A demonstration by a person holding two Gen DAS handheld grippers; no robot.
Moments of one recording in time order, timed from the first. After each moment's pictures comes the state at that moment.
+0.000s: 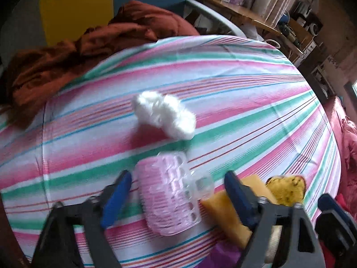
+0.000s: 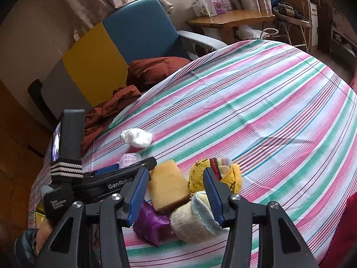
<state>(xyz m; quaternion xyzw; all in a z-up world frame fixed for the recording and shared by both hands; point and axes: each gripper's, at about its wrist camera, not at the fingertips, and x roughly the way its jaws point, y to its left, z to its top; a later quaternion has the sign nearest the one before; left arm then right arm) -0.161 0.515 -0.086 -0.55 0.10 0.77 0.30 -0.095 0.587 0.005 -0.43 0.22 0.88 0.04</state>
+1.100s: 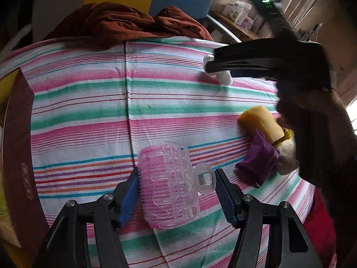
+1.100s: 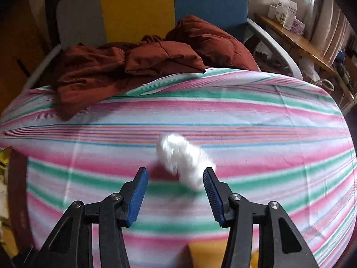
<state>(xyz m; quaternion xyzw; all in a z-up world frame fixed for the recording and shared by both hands) -0.091 0.354 -0.083 -0.53 0.00 0.79 0.30 -0.261 0.471 -0.050 -0.53 -0.02 0.85 -0.02</state>
